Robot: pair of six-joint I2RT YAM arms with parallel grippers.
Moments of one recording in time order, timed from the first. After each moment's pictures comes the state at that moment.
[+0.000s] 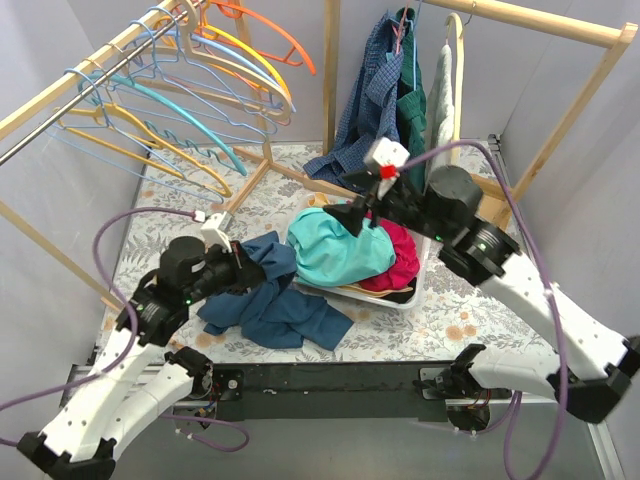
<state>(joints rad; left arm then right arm) -0.52 0.63 0.85 -0.62 0.25 -0.56 0.82 1.17 1.34 -0.17 -0.28 -0.13</state>
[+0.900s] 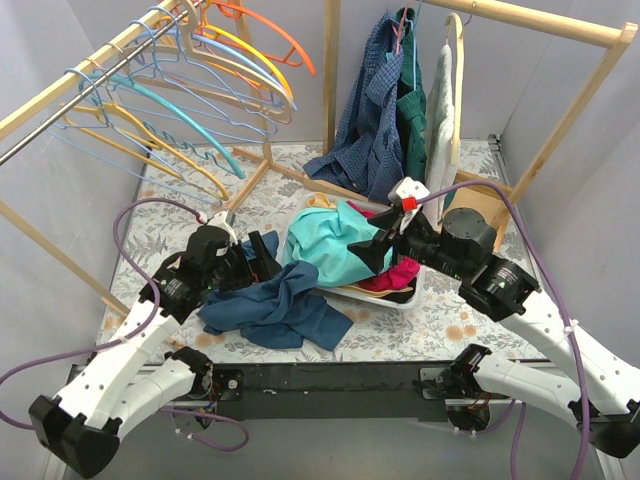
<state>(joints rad) -0.52 0.82 0.82 -0.67 0.04 -0.73 0.82 0.86 1.00 -0.27 -0.19 0.02</state>
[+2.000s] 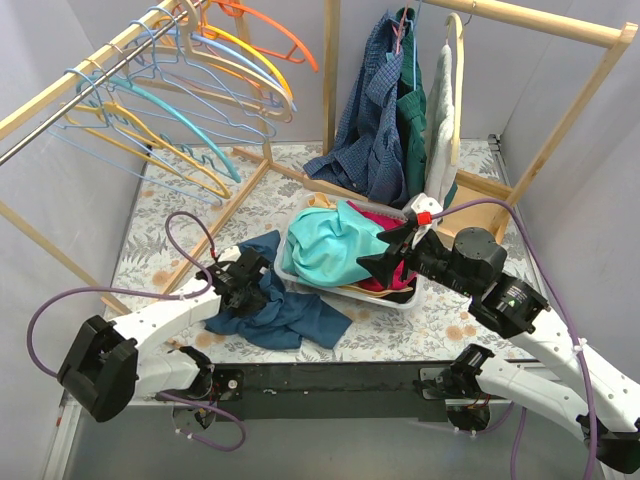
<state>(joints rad) -0.64 1.18 0.61 -0.66 -0.29 -1.05 0.82 0.73 0.87 -0.27 -0.17 0.10</state>
